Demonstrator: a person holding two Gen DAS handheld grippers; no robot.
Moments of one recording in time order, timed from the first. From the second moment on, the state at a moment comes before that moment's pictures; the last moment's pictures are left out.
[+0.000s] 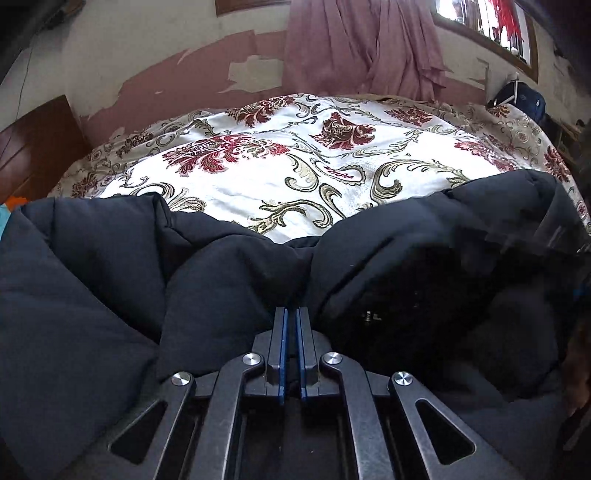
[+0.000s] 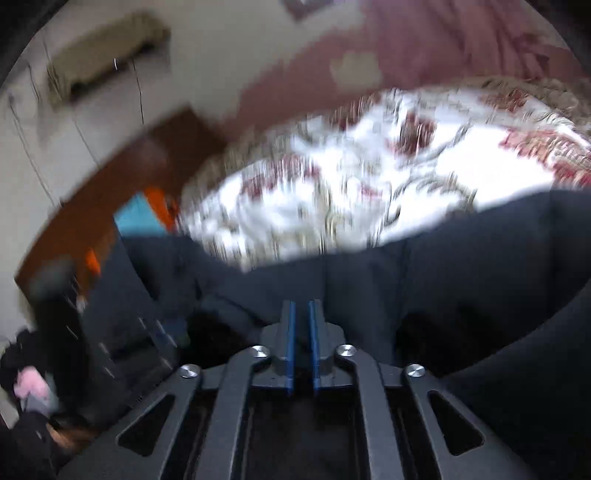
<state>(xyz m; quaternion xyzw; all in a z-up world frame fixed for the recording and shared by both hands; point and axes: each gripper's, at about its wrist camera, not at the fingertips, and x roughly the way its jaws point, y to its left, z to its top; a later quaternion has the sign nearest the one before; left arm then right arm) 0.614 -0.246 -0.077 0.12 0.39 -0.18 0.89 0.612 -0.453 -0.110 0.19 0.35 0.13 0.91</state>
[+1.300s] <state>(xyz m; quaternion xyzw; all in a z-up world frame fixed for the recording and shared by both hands) 0.633 -0.258 -0.109 0.06 0.47 -0.24 0.84 0.640 -0.432 -0.156 0.18 0.42 0.13 0.88</state>
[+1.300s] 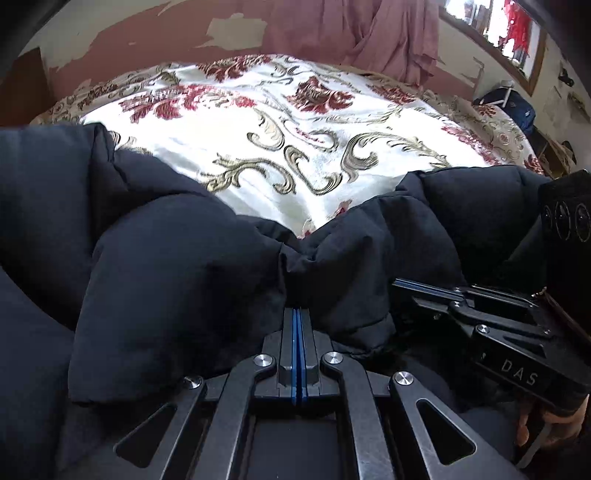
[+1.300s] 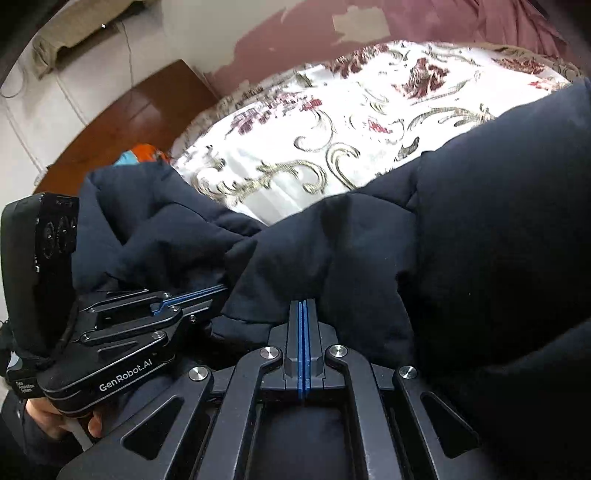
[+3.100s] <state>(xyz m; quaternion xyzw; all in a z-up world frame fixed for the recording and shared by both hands) 0.339 -0.118 0.051 -0.05 0.27 -0.15 0.95 0.318 -0.406 0.016 0.06 0.20 0.08 0.98</state>
